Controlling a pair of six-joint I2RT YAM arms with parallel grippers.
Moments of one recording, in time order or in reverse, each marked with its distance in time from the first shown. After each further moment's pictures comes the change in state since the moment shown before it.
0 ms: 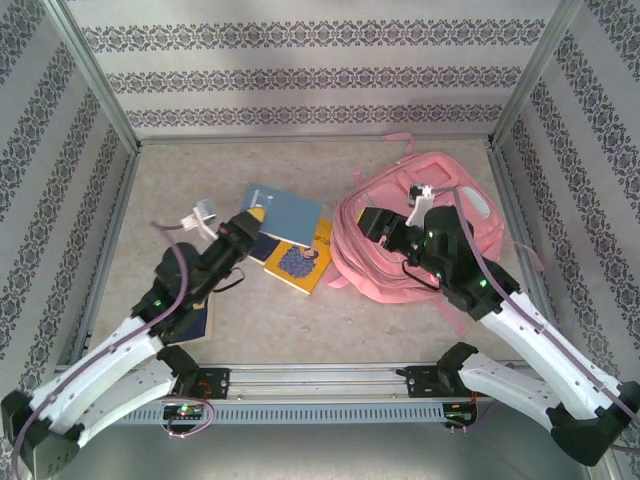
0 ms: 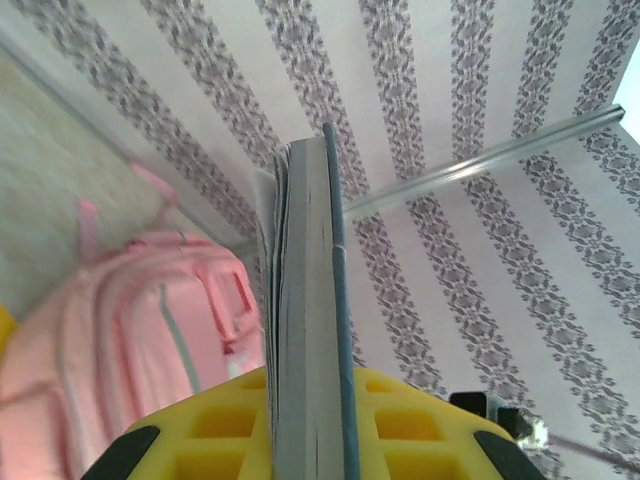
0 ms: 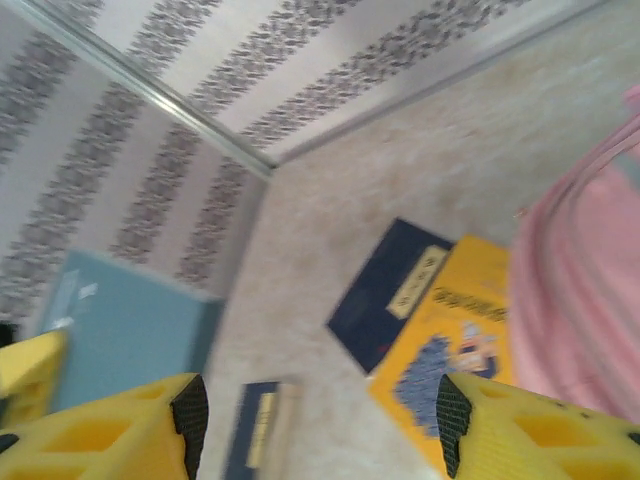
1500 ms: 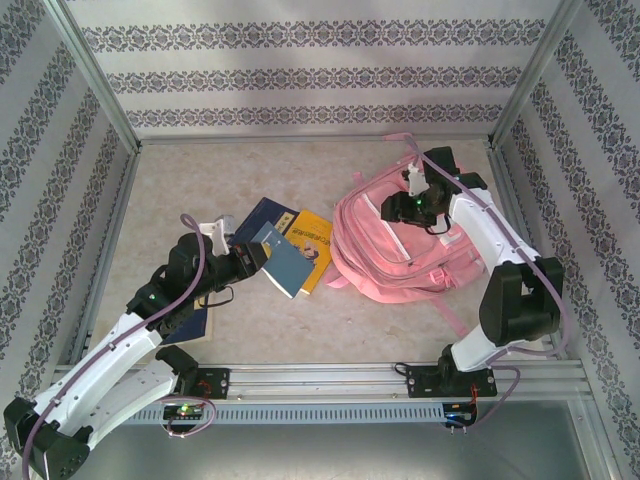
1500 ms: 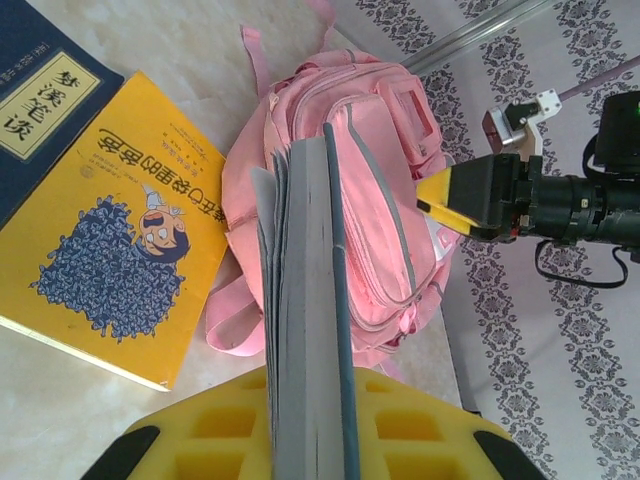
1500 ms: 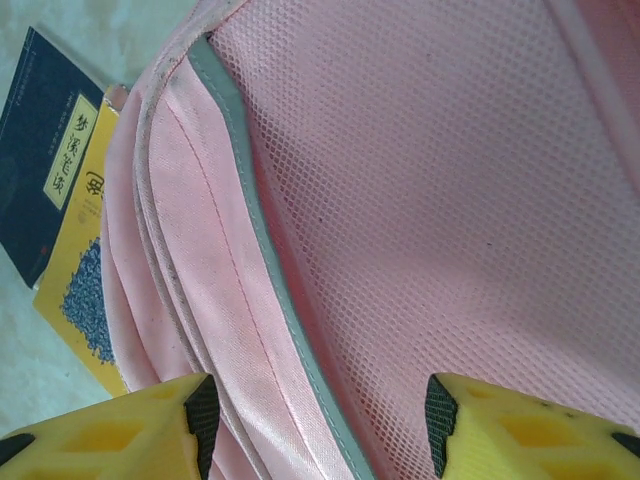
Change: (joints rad) left arm 0.104 0.074 0.048 -0.415 0.320 0.253; right arm -0.473 0.691 0.323 -0.427 -0.351 -0.539
